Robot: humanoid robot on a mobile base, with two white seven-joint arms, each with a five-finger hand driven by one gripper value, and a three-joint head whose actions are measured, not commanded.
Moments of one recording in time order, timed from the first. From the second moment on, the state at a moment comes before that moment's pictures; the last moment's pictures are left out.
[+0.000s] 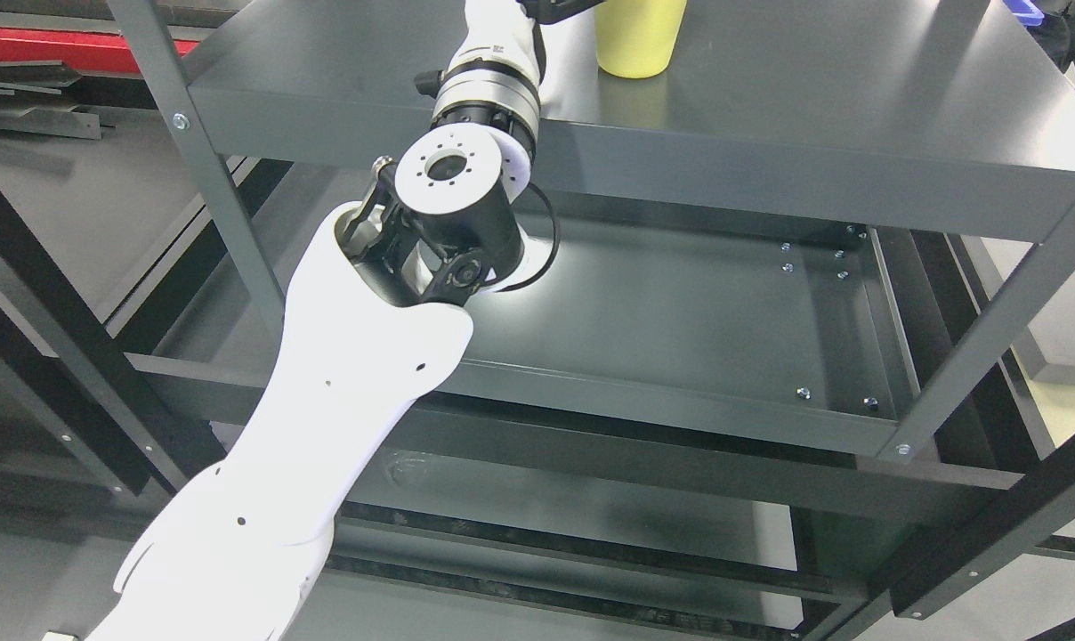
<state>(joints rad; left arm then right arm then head) -1.12 0.00 -0.49 -1.67 0.69 0.54 0.84 0.00 0.00 0.00 -0.24 0.00 0.09 -0.12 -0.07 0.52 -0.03</state>
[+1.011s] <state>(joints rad) -0.75 0.12 -0.52 -1.70 0.22 -0.51 0.51 0.00 0.00 0.00 -0.24 0.00 0.09 -0.12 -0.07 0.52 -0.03</state>
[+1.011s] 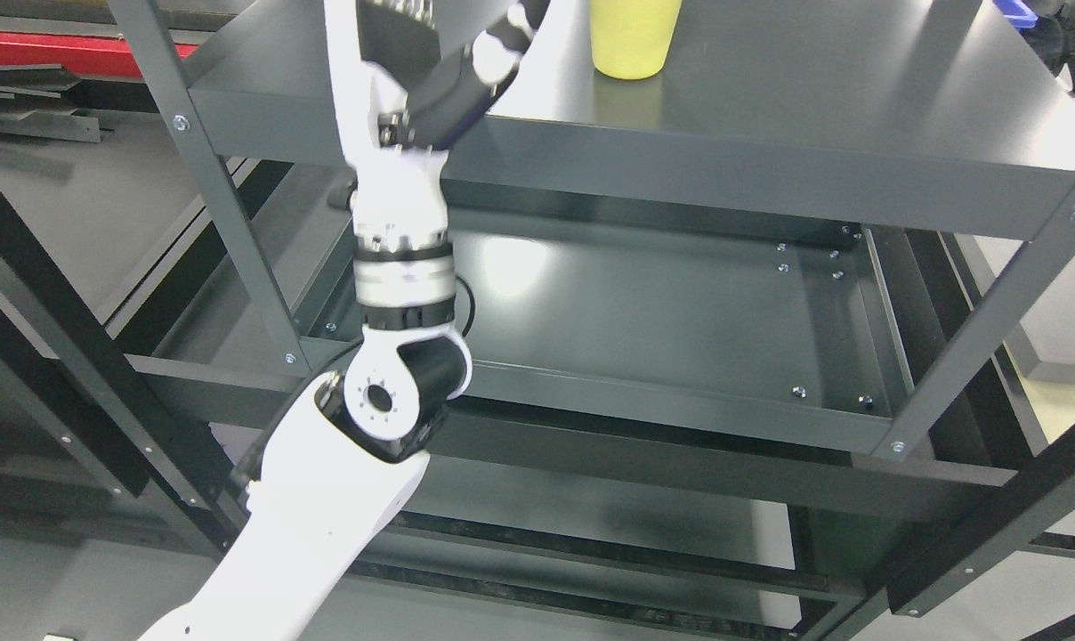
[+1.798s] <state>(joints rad) -0.34 0.19 -0.53 -1.66 0.18 -0.59 0.28 0.00 0.00 0.00 -0.24 0.00 0.09 -0.12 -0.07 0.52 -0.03</state>
